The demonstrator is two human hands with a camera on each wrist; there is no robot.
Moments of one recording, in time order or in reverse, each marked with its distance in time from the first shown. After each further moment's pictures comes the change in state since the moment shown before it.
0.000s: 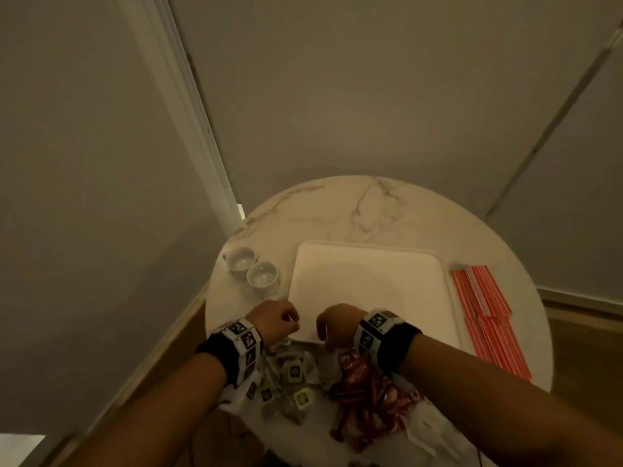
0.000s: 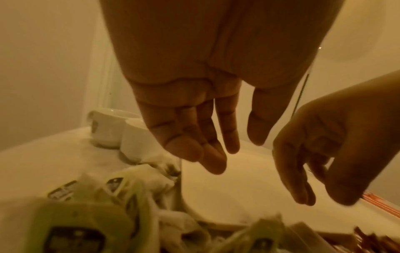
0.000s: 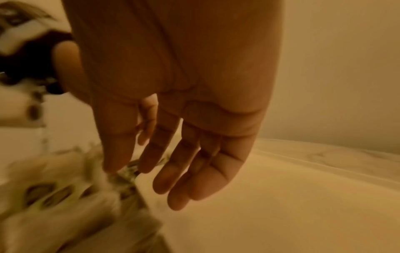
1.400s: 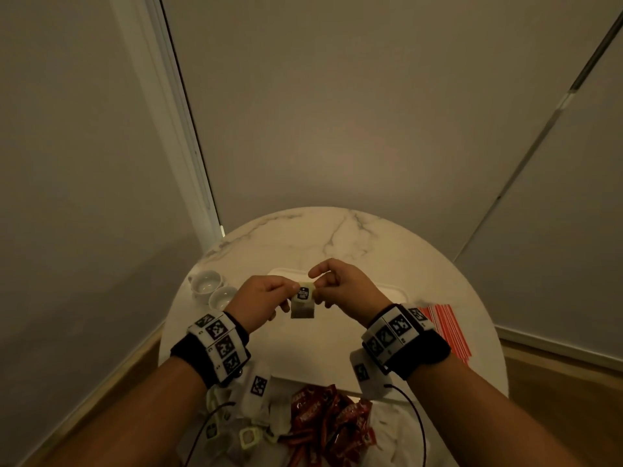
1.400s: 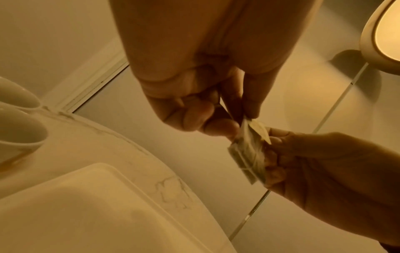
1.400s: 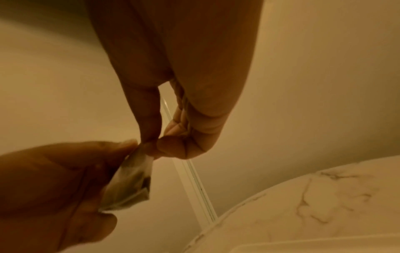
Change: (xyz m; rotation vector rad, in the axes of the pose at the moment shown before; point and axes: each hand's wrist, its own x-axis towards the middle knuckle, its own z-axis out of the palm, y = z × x) left_hand 0.008 0.094 -0.032 -0.765 0.292 0.156; right_hand -0.073 0.056 -0.083 0.921 0.587 -0.201
